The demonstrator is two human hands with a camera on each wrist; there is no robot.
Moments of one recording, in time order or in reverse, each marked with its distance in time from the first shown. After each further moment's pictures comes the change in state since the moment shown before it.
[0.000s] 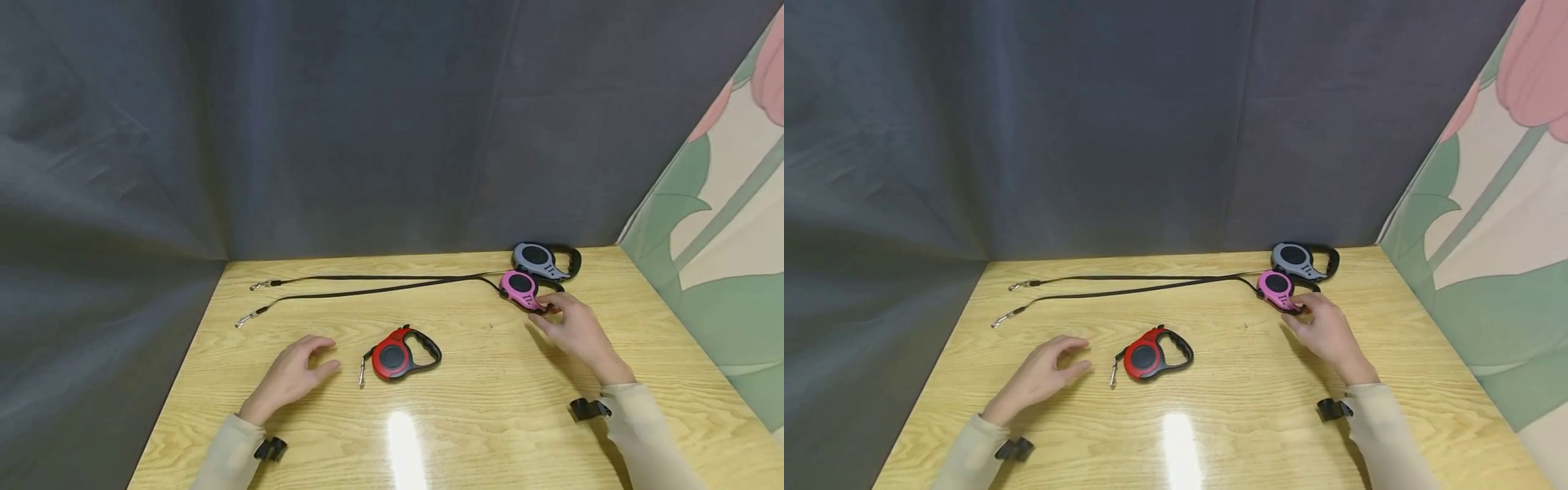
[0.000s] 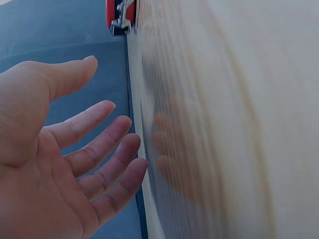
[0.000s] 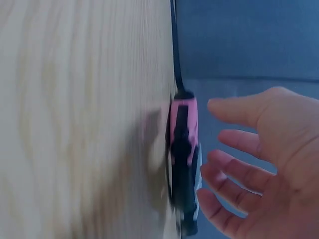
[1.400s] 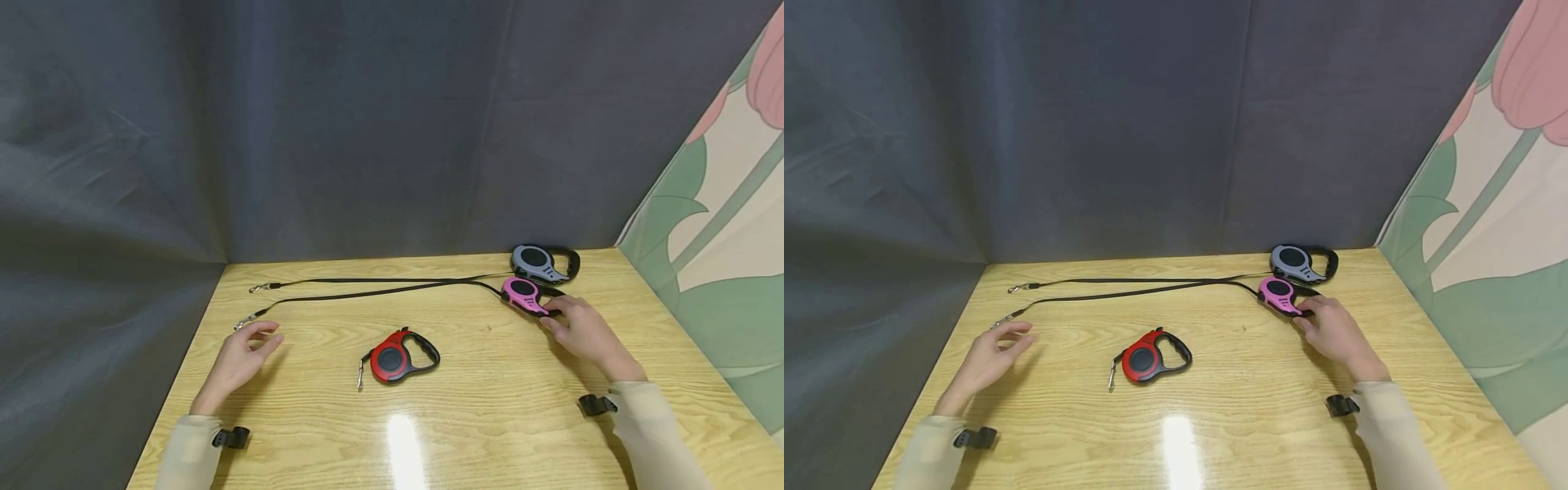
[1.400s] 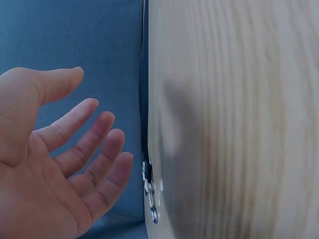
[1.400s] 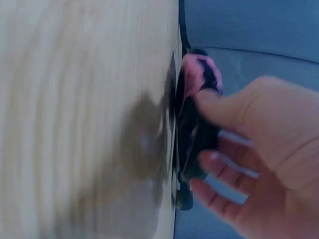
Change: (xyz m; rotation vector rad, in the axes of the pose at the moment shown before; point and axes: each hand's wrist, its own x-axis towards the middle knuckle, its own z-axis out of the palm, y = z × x) left_hand -0.007 -0.055 -0.060 -0.093 0.197 -0.111; right_hand 0.005 0.026 -0.007 -0.110 0.009 -0.185
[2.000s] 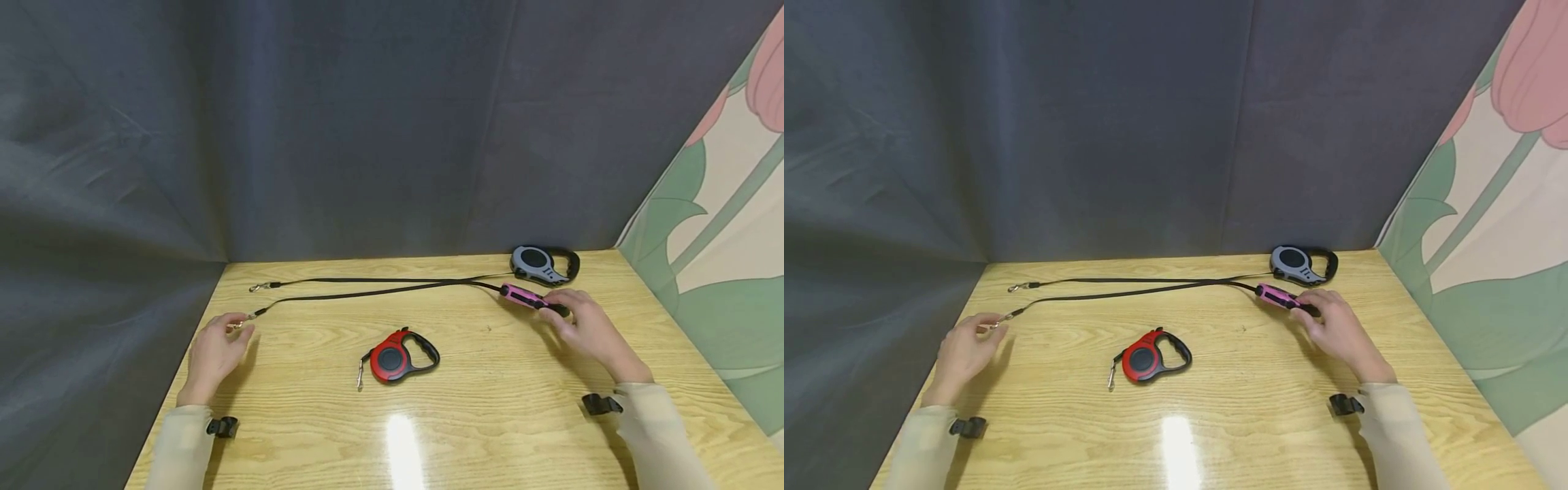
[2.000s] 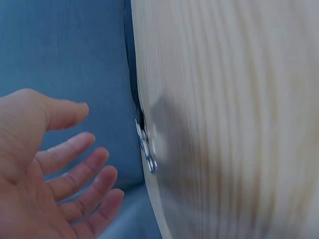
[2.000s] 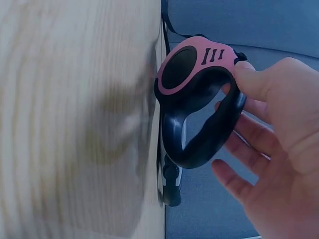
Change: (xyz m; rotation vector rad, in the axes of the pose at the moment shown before) left_hand 0.005 -0.022 -0.024 0.261 0.190 -0.076; right_hand 0.000 -0.005 -0.009 0.081 0.119 -0.079
